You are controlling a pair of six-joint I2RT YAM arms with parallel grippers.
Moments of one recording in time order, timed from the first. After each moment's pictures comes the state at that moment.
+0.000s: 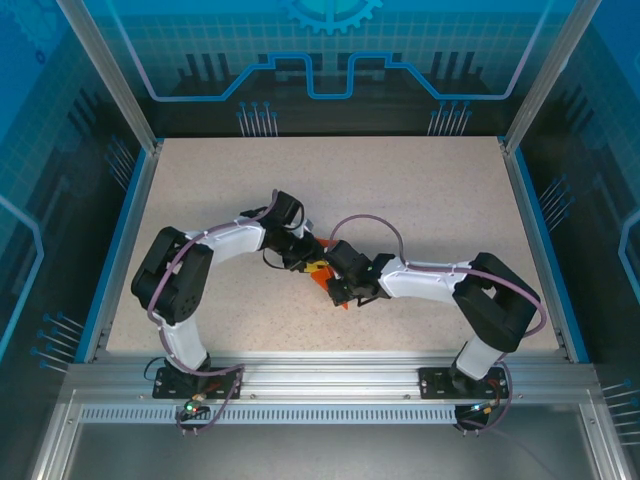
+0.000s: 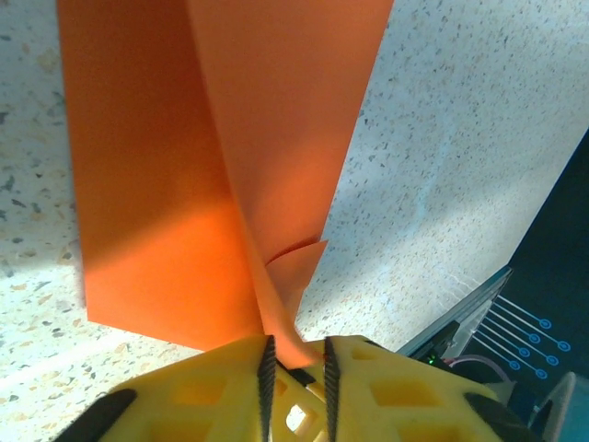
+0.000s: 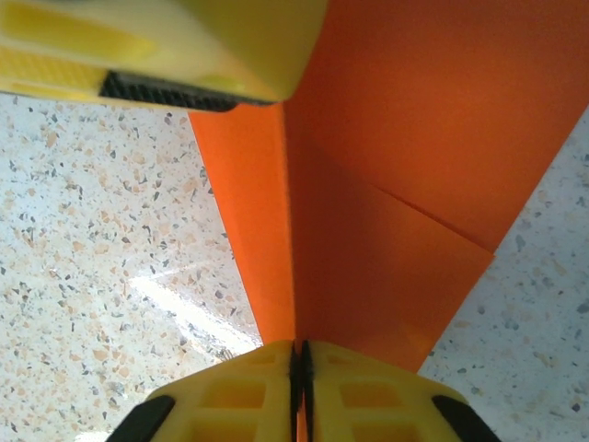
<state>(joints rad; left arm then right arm) -0.46 1.81 1.10 -0.45 0.66 -0.85 0.89 1.66 0.90 -0.36 0.03 0.47</state>
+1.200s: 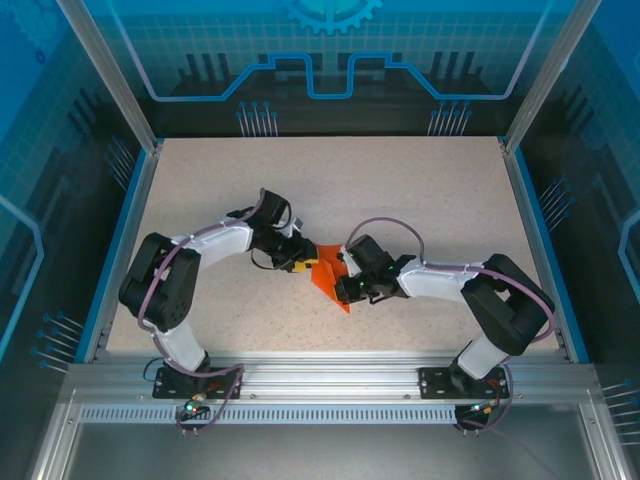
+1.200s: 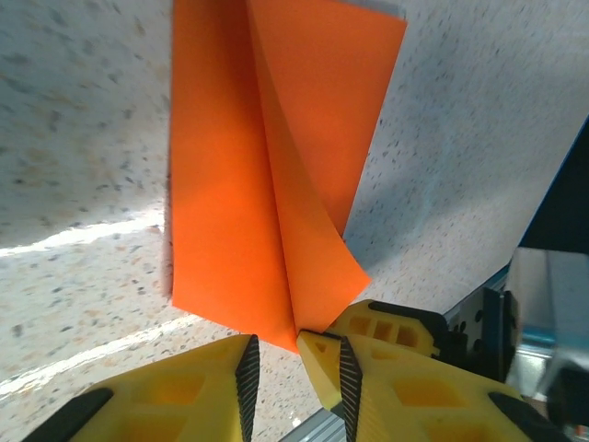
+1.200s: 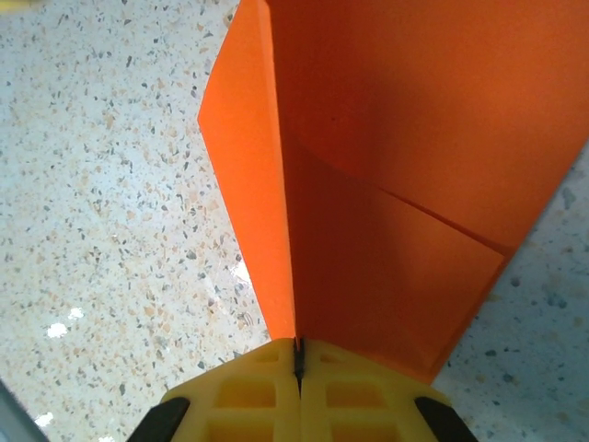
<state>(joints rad) -0.40 1.75 1.05 -0.47 0.67 -0.78 0.74 1.60 0.74 -0.17 -0.30 0.49</state>
